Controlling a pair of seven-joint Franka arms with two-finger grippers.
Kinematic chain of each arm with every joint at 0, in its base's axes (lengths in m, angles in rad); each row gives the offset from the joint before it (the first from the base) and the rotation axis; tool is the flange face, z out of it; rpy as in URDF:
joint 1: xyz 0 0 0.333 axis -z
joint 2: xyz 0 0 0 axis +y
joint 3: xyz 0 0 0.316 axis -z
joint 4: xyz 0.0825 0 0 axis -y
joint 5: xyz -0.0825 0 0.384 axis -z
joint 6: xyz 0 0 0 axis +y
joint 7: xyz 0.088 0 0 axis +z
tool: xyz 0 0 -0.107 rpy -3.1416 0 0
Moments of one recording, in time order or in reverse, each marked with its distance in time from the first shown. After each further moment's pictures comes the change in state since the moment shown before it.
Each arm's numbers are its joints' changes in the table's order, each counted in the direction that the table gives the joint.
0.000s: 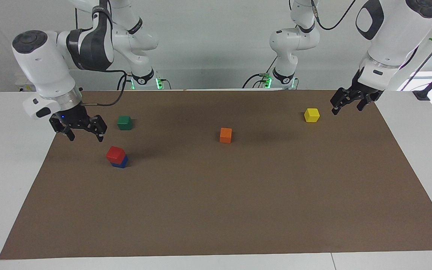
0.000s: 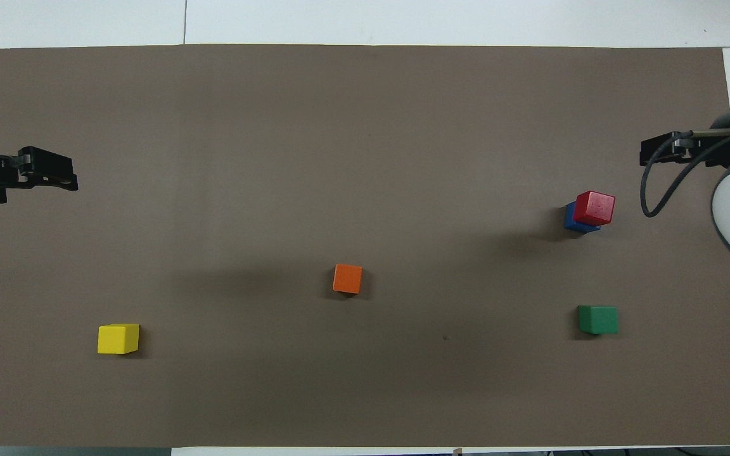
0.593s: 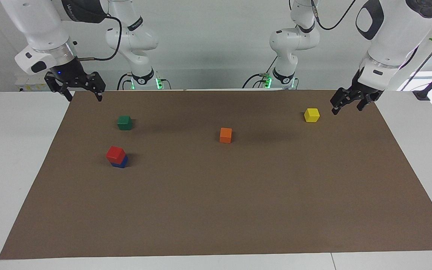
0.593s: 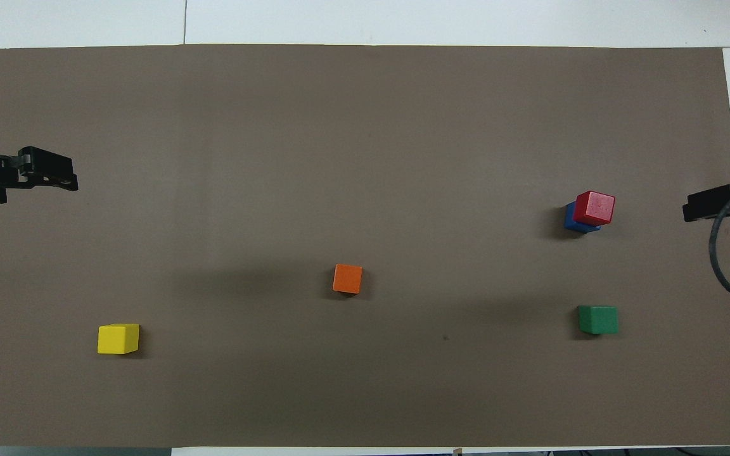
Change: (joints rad) left arm 0.000 0.000 0.000 0.000 0.000 0.000 0.000; right arm 0.004 -0.141 -0.002 0.018 0.000 0.249 0.089
